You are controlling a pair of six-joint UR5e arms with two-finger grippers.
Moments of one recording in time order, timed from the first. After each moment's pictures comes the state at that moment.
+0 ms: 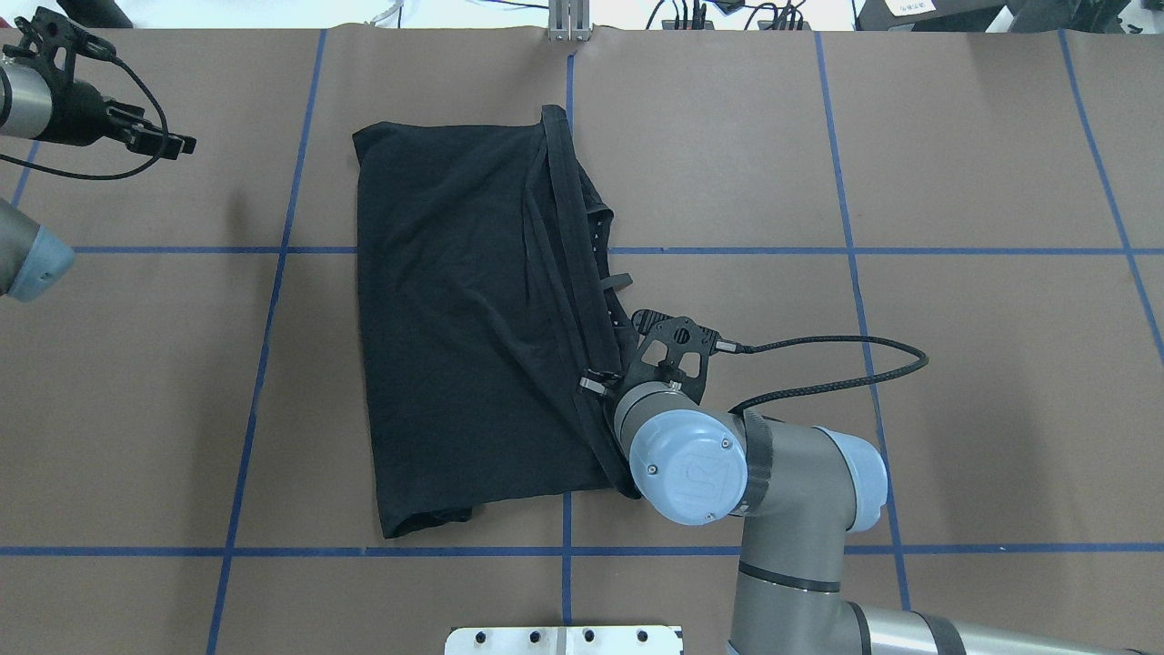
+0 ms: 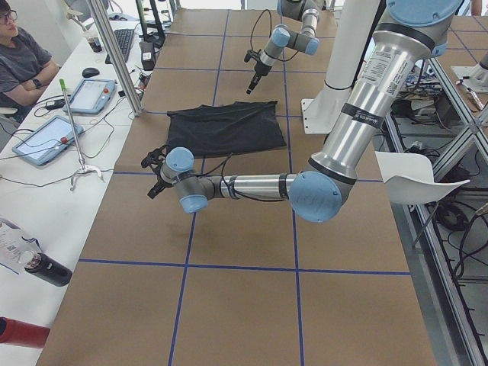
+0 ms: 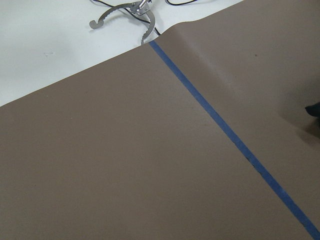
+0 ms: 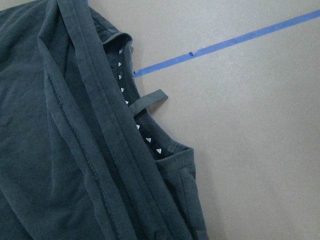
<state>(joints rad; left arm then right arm) -1.13 -1.99 -1.04 -2.75 -2.09 -0.42 0.33 -1.03 1.90 -1.55 1.36 1.58</state>
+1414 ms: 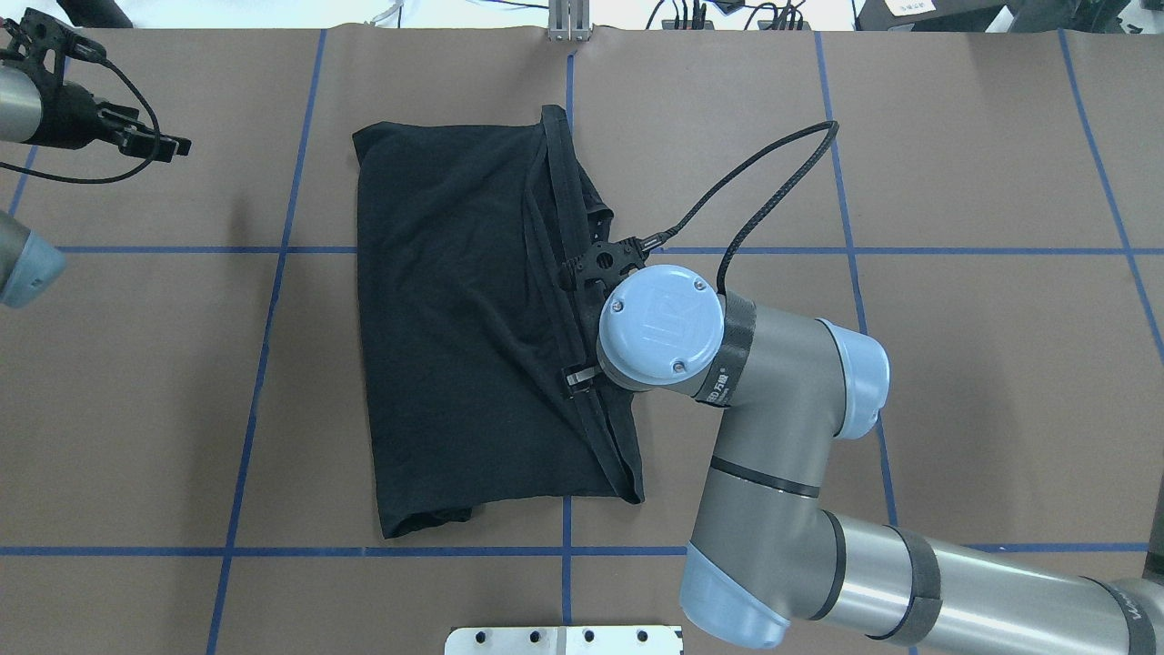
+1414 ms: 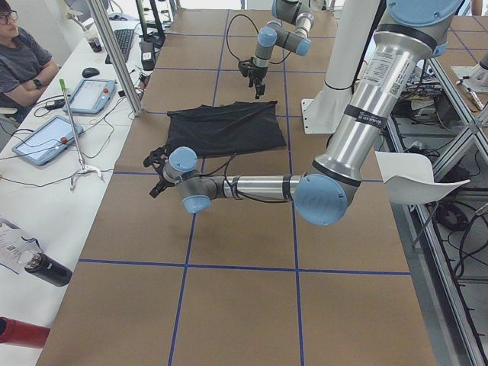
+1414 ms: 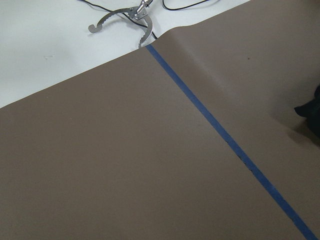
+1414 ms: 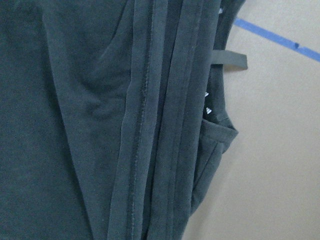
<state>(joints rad) -1.13 -1.96 -1.09 -2.75 -2.09 -0.43 0.36 -0.89 1.77 -1.71 1.65 0.90</state>
